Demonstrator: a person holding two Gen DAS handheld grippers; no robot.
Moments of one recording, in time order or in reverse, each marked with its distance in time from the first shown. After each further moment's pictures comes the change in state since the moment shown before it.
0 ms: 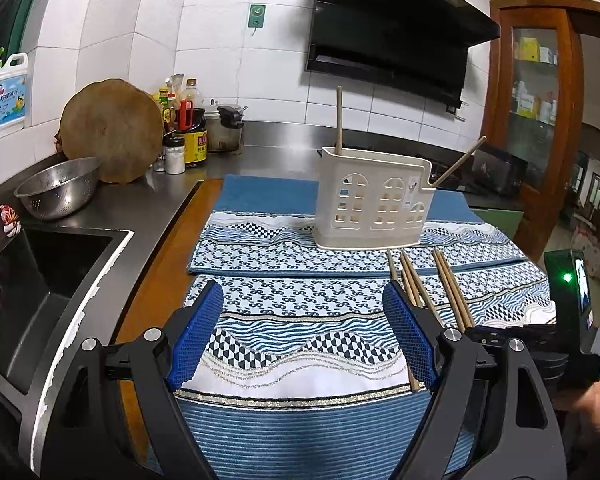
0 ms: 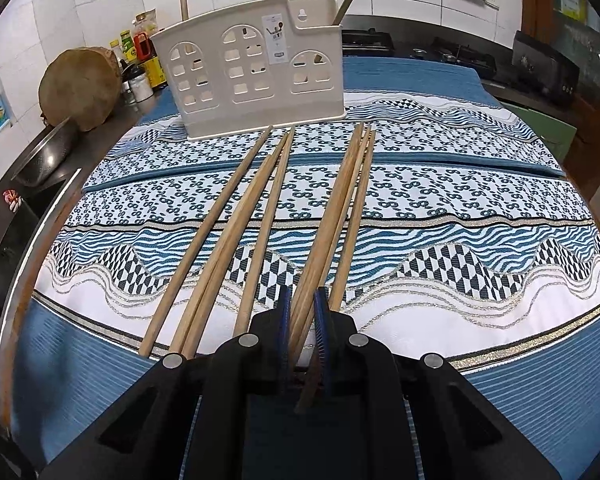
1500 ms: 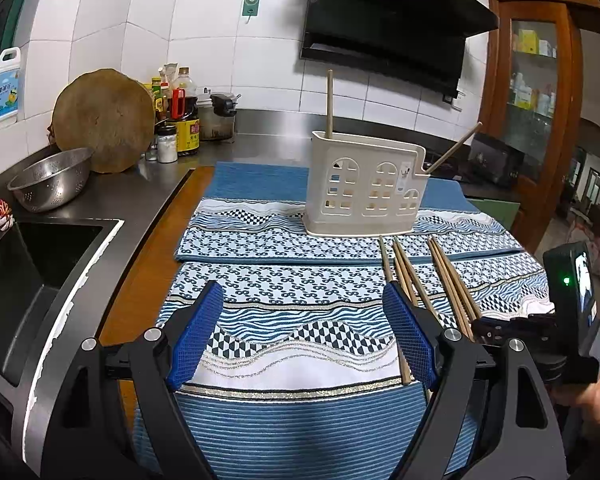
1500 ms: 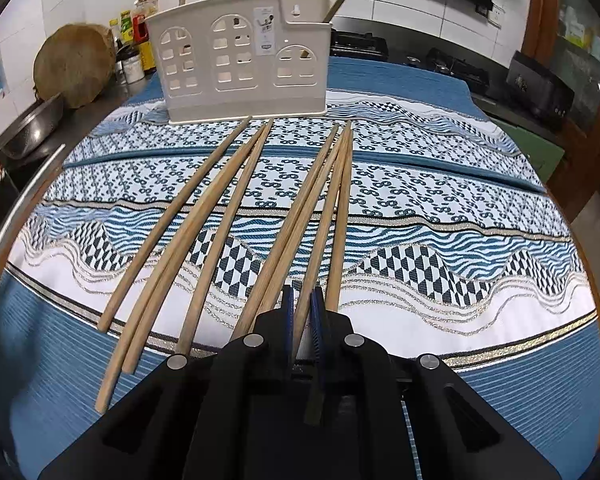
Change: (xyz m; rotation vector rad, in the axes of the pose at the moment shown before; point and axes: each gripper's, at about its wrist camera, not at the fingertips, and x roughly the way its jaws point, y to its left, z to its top) left arm 0.011 -0.008 -0.006 0.000 0.043 -0.019; right arm 0.002 -0.004 -0.004 -0.104 0.011 -0.116
